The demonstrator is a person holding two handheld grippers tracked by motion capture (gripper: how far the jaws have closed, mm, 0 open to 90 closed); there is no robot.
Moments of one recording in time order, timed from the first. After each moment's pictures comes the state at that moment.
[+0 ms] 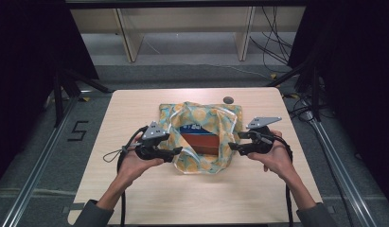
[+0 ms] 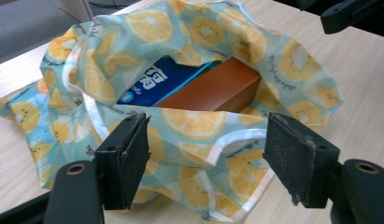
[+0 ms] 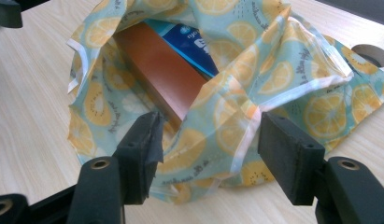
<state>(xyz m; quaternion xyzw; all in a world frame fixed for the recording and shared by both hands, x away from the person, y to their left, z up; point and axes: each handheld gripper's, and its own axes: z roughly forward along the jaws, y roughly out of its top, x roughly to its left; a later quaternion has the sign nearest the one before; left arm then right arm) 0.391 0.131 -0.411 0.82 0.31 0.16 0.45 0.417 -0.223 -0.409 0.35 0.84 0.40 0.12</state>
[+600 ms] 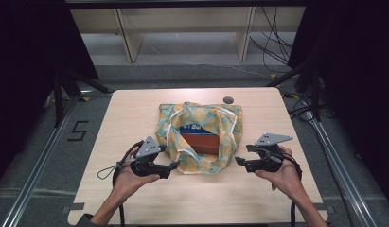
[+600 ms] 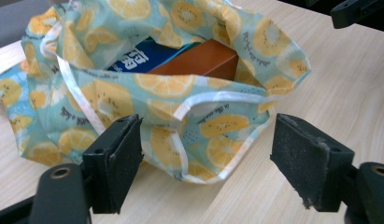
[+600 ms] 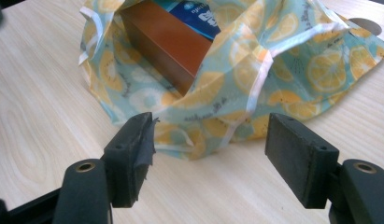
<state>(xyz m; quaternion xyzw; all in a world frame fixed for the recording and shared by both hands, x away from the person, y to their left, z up) 0.356 0.141 -0.429 0.82 0.31 0.16 0.46 0.372 -0.241 -0.426 0.36 0.83 0.41 0.14</state>
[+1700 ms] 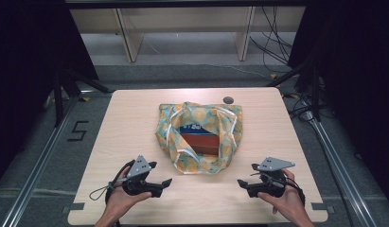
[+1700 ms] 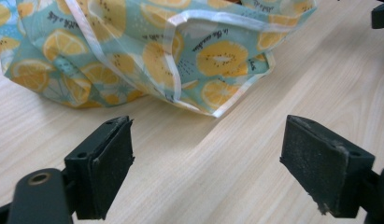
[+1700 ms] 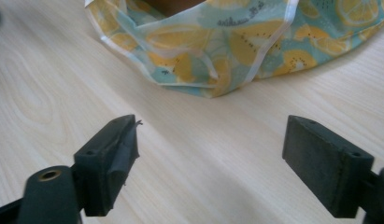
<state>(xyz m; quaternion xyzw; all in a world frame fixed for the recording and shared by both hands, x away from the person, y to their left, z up) 0.322 0.164 -0.474 0.81 0.34 0.15 0.46 0.325 -0.250 -0.471 0.36 0.83 0.40 0.14</state>
